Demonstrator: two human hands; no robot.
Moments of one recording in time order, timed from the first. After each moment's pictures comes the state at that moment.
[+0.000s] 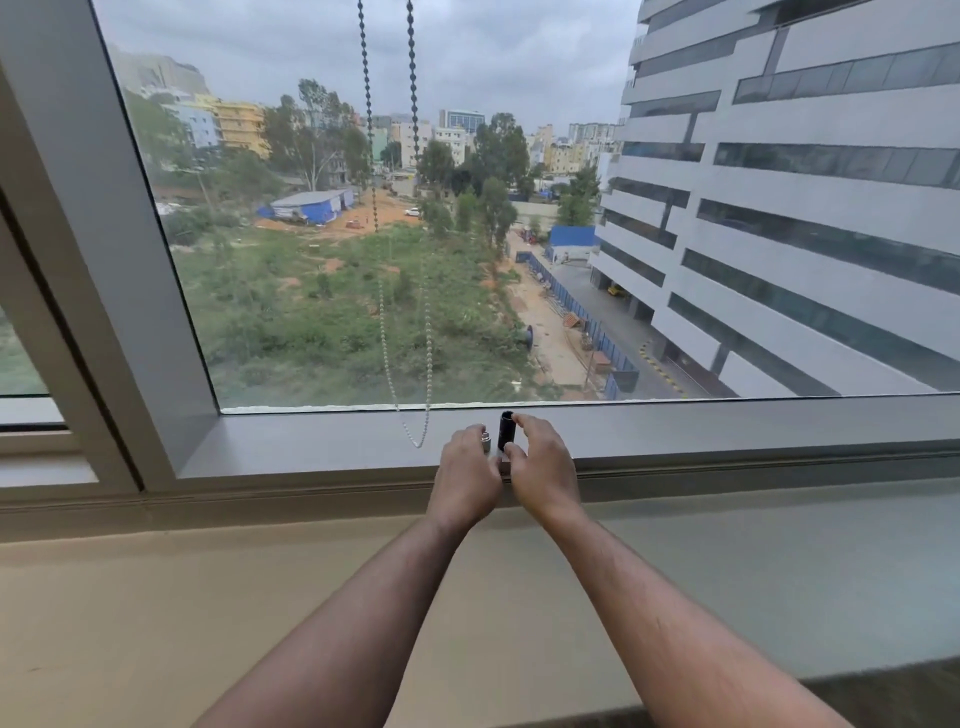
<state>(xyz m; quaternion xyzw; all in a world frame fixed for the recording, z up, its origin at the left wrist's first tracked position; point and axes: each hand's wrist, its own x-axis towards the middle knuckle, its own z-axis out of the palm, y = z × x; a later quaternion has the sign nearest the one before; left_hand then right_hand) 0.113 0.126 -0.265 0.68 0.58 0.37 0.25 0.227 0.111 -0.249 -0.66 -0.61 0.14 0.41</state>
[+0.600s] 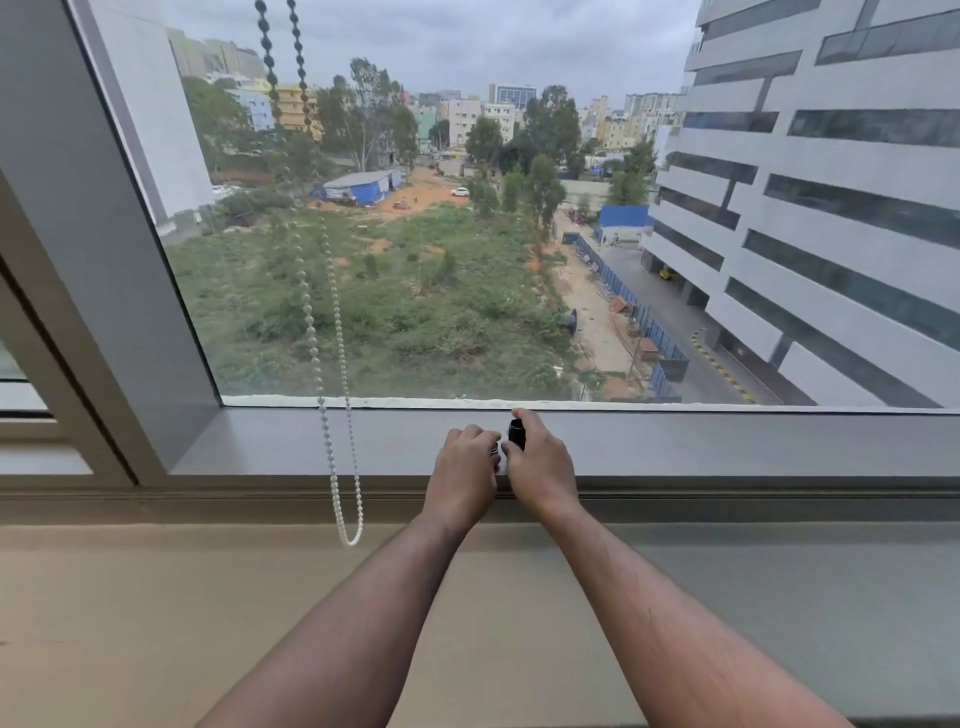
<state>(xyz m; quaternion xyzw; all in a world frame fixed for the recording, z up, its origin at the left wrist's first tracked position) 0.119 0.179 -0.289 0.74 0.60 0.30 0.11 0.236 0.175 -0.270 -0.66 -0.62 0.21 0.37</state>
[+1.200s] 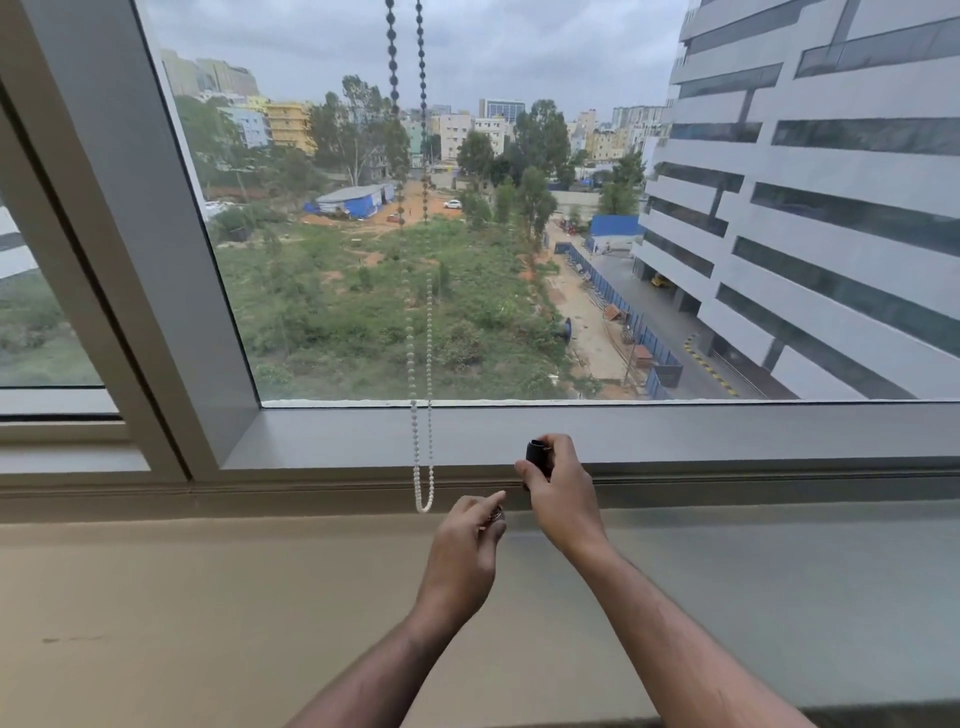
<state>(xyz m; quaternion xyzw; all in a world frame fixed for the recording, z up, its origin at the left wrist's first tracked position) 0.068 0.065 -0.325 0.68 0.52 0.46 0.25 0.216 0.100 -0.271 -0.62 -0.59 0.26 0.45</state>
